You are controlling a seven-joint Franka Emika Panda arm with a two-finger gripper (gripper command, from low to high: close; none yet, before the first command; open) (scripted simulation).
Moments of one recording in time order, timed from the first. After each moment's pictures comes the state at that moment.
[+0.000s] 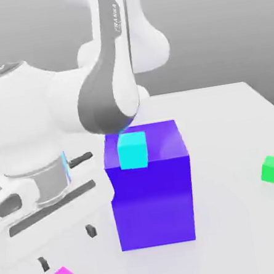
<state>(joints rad) 0.12 0.26 -0.41 -2.37 0.35 2.62 -0.54</state>
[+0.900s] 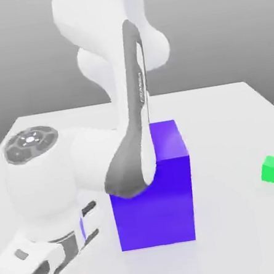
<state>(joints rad) 0.23 0.46 -0.35 -2.22 0.23 2.66 -0.52</state>
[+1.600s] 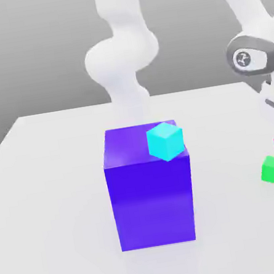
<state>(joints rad) 1.10 0.00 0.05 -2.70 0.01 2.70 -0.02</state>
